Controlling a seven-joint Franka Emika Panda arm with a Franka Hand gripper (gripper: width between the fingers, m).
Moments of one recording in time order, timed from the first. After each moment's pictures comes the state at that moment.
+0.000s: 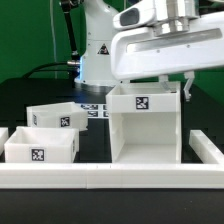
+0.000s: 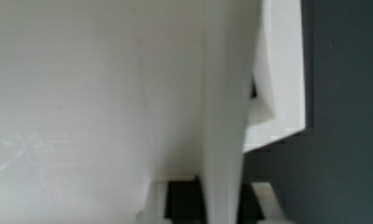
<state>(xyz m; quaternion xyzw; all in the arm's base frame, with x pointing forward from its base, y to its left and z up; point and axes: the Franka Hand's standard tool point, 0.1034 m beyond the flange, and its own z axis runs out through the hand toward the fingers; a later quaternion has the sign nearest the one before) 0.604 0.082 0.113 -0.96 0.21 -0.15 0.10</state>
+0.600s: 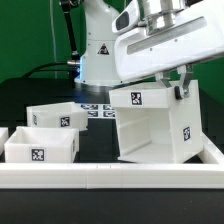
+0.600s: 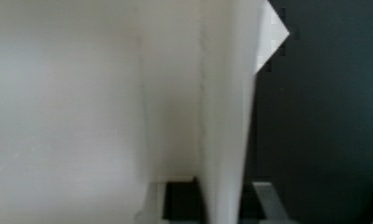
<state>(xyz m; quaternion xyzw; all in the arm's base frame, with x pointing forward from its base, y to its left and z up) 0.612 0.080 0.120 -0.90 0.39 -0.15 0.14</state>
